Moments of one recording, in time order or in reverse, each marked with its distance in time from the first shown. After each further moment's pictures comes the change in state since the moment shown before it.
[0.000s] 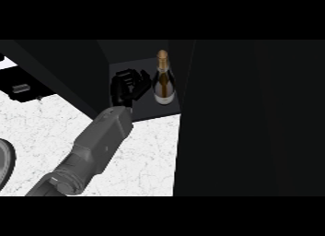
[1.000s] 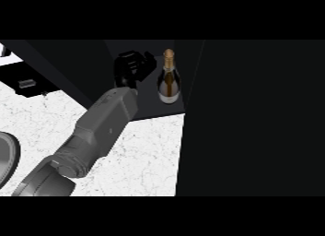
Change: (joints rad) left arm -0.177 0.007 0.027 0.081 0.032 0.066 0.128; right arm 0.044 -0.014 -0.038 0.001 -0.010 0.030 -0.028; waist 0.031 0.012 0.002
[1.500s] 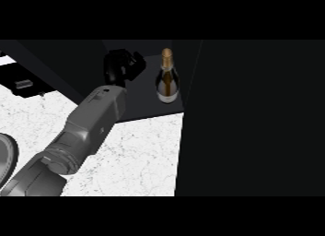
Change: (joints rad) left arm -0.011 0.052 -0.118 0.059 -0.128 0.156 -0.007; right arm -0.006 0.003 -0.001 0.004 -0.005 0.009 -0.010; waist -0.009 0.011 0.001
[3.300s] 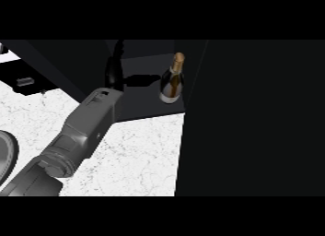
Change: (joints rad) left arm 0.046 0.018 -0.082 -0.047 -0.088 -0.132 0.044; right arm -0.013 0.008 0.020 0.002 -0.002 0.008 -0.006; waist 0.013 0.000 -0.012
